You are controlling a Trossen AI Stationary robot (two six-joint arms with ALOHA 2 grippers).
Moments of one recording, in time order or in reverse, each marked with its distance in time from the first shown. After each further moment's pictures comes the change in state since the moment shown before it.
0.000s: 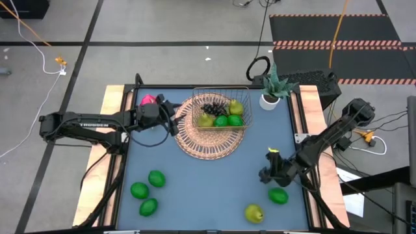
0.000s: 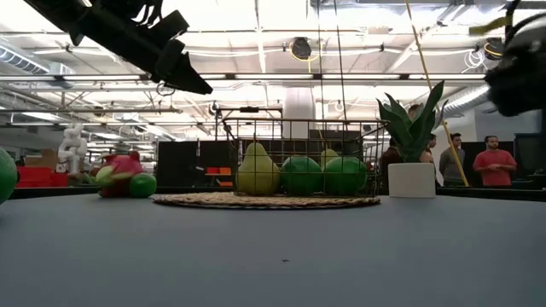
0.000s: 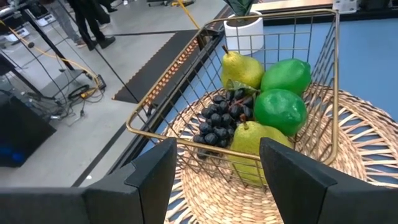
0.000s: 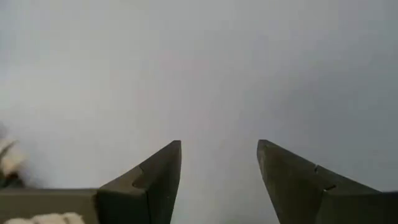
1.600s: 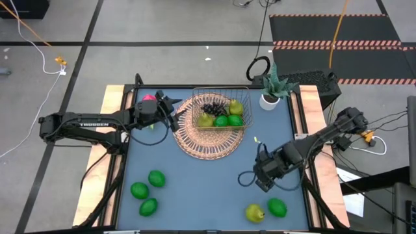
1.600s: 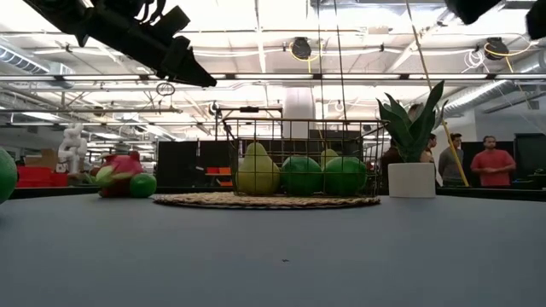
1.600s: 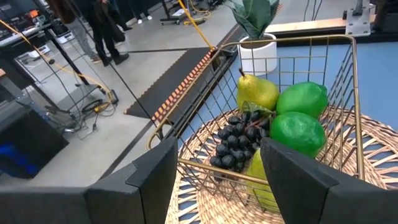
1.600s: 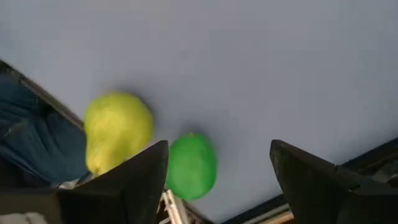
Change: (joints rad) left arm 0.043 0.000 0.000 0.088 0.009 0.042; right arm -0.207 0.271 0.721 -0.781 -0.510 -0.458
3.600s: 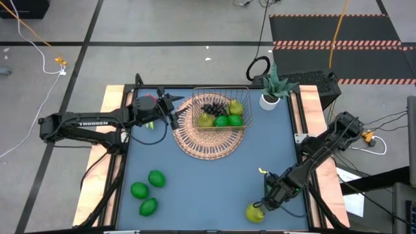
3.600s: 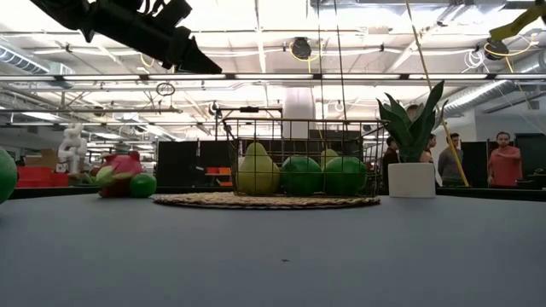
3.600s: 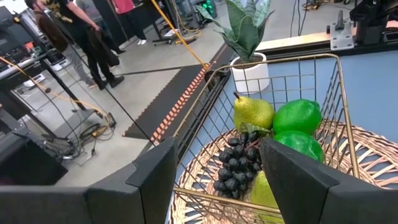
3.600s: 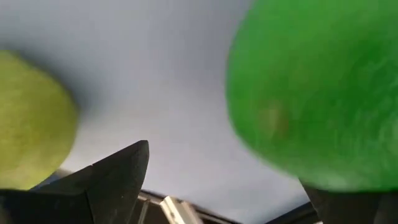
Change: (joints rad) left arm 0.030 0.000 0.040 0.025 0.084 0.100; right arm 0.302 0.107 -0.375 0.550 -0.126 0.581
